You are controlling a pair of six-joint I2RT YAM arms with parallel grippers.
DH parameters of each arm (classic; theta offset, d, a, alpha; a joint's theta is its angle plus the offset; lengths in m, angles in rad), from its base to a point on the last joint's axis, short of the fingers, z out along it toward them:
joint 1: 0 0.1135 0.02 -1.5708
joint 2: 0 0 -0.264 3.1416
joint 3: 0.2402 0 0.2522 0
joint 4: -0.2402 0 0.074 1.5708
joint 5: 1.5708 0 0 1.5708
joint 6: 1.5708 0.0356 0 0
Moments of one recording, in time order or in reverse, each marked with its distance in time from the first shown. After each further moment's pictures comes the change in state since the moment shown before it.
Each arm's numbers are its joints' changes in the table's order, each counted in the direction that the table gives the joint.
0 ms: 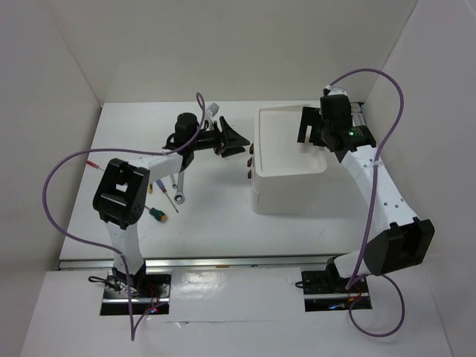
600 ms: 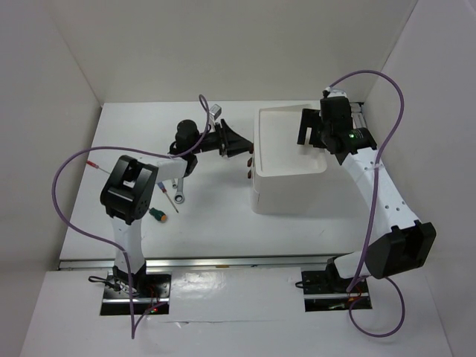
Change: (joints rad) left arm -0.018 0.086 -0.053 0.393 0.068 -0.242; right arm 0.006 -0.019 -0.018 -0.005 -0.003 -0.004
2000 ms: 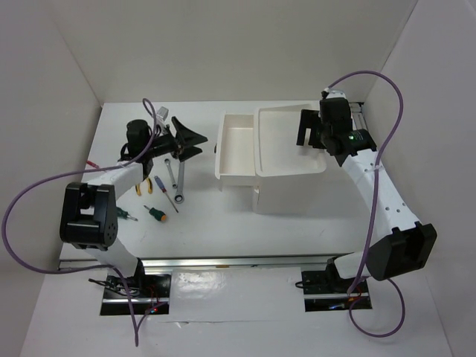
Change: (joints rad) left arm 0.323 -0.343 -0.248 -0.381 0.021 0.257; right arm 0.008 -0.013 -0.018 0.016 0.000 -0.012
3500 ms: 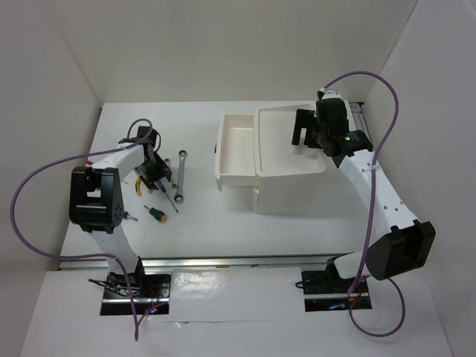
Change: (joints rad) left arm 0.031 0.150 0.282 -1.219 -1.009 0.346; right arm 0.021 0.006 -0.021 0.052 -0.030 0.017
